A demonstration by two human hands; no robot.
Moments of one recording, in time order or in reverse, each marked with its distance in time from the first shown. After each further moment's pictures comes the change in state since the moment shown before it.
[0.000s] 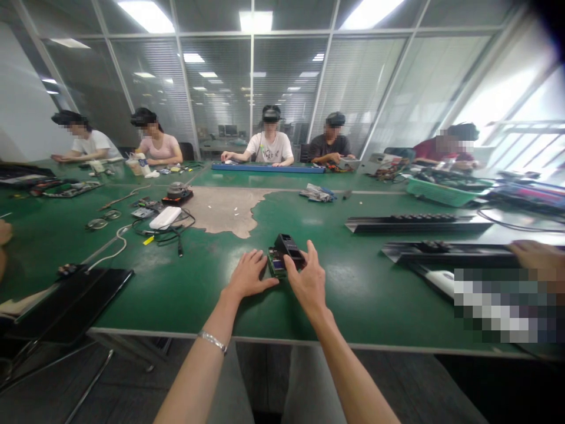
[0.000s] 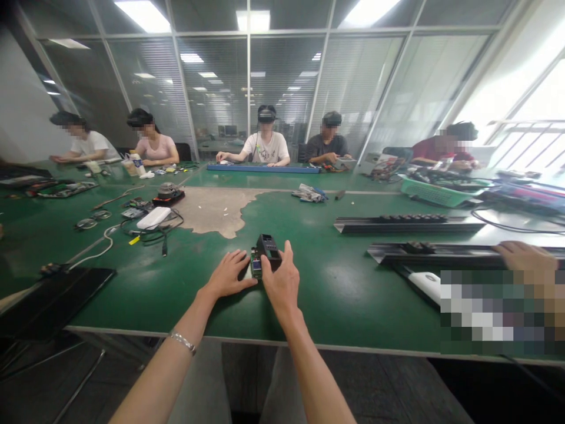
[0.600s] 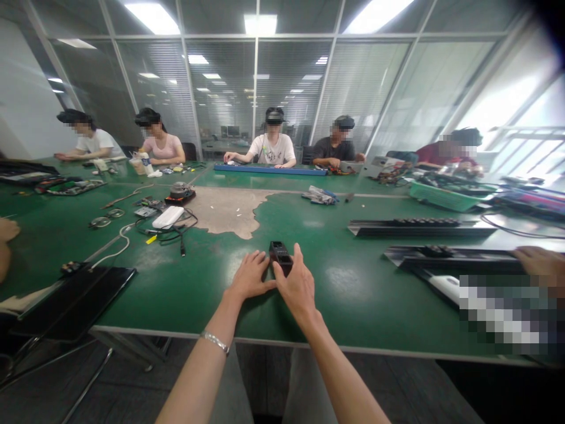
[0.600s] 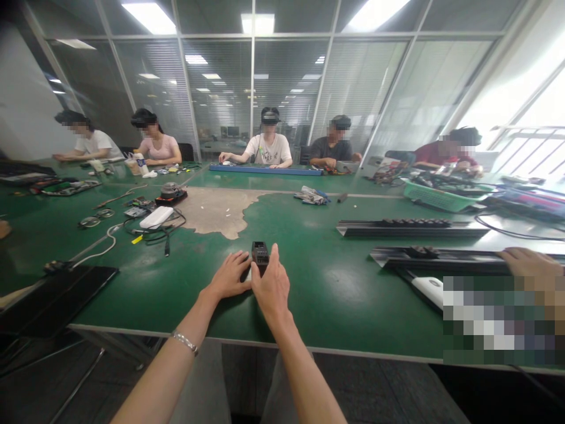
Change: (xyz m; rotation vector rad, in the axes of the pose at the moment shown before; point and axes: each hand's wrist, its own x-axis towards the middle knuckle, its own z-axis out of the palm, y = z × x) left_hand -0.001 -0.002 0.000 -0.009 -0.017 0.015; right_hand -0.015 -0.015 0.022 -0.189 -0.097 -0.093
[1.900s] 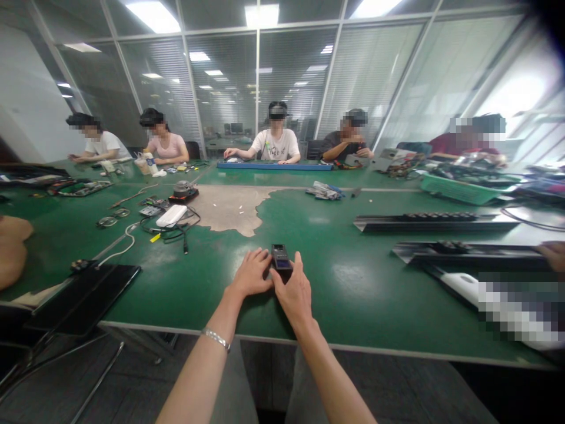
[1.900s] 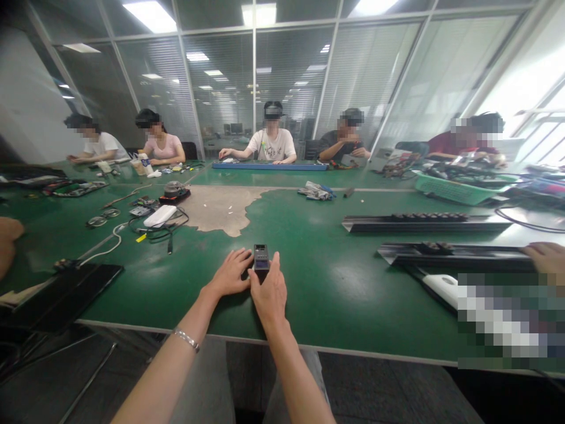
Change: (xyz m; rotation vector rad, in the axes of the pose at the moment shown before) left_hand -0.001 0.003 -0.003 0.035 0.007 0.019; right_hand -0.025 0.020 0.030 0.140 0.012 0.064
